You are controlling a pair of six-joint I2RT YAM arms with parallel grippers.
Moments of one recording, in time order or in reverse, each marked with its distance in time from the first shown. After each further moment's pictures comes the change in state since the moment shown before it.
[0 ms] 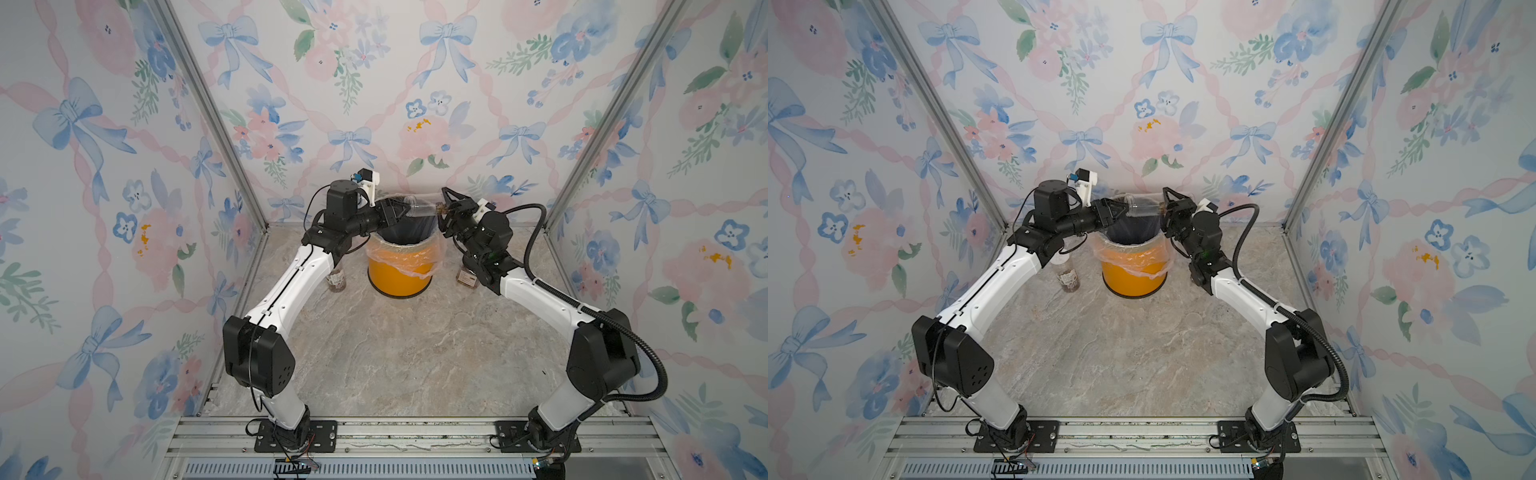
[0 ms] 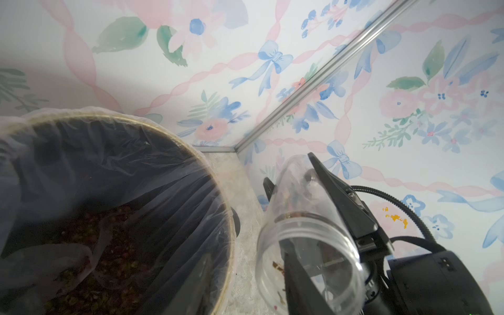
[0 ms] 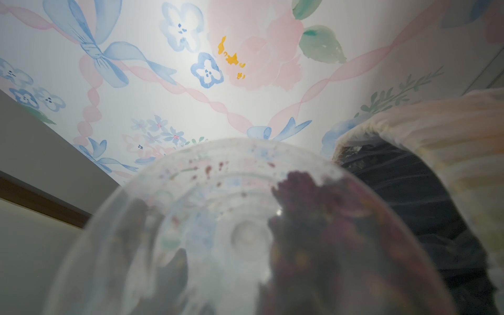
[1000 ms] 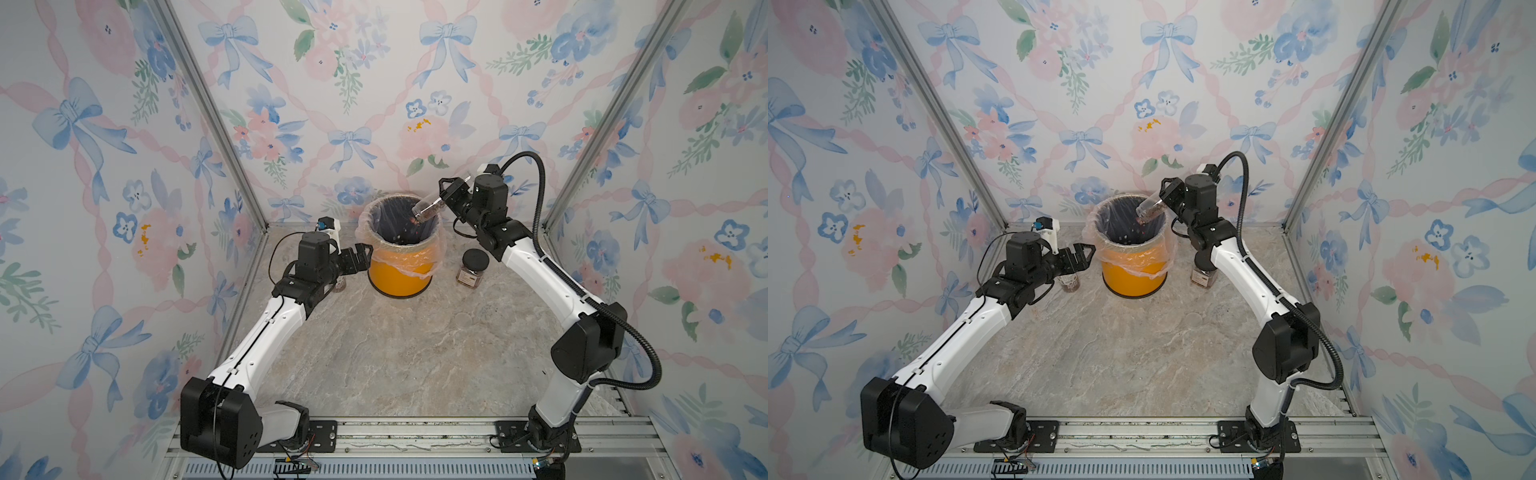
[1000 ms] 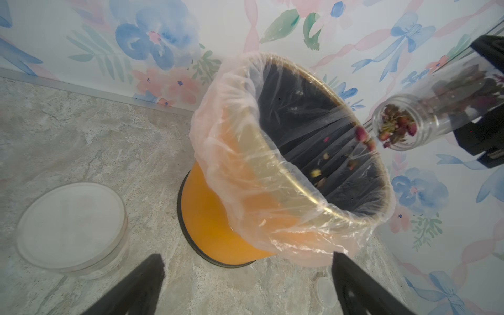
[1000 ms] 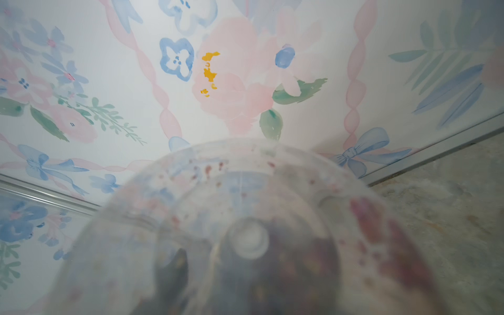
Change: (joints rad) left arm 0.084 -0.404 -0.585 0.003 -0.322 0.205; right arm -0.015 0.151 0.508 -0.709 0.098 -0.818
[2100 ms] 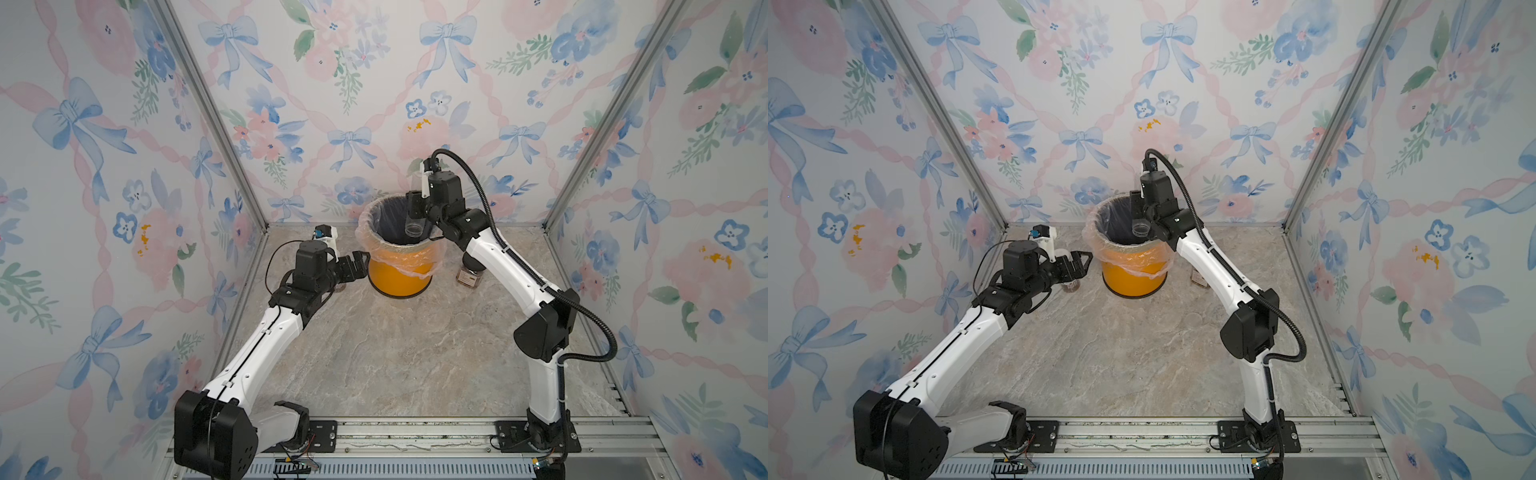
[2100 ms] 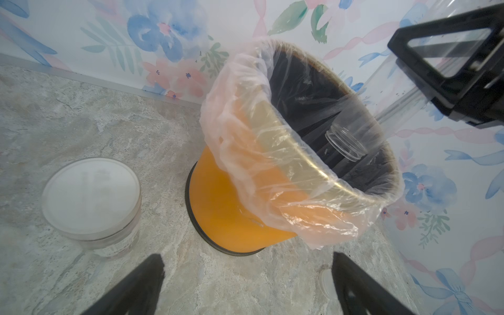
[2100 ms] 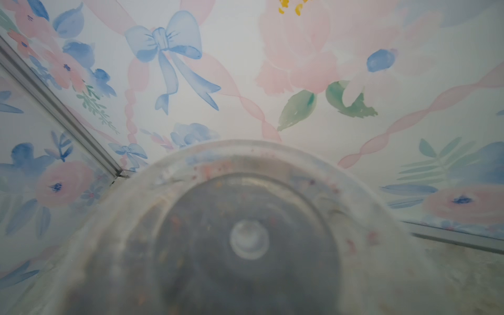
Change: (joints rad) left arm 0.000 -0.061 -0.069 0.000 -0.019 0.000; right arm 0.151 0.250 0.398 -0.296 0.178 -0.723
